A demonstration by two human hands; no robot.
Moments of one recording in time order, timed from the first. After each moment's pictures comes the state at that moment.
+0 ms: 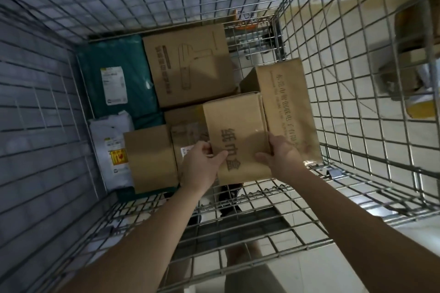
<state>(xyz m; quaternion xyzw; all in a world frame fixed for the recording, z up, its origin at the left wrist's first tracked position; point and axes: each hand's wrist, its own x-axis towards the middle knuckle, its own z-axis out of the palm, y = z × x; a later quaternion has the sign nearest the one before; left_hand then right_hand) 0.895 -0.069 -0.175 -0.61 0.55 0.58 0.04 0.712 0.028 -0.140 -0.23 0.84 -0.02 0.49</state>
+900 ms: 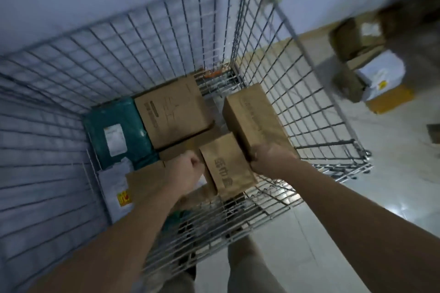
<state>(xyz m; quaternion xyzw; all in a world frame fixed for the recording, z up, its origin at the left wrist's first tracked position) 0.880 -0.100 -0.091 -0.44 0.77 0.41 0.20 0.689 0.058 -0.045 -0.32 0.84 0.11 0.43</state>
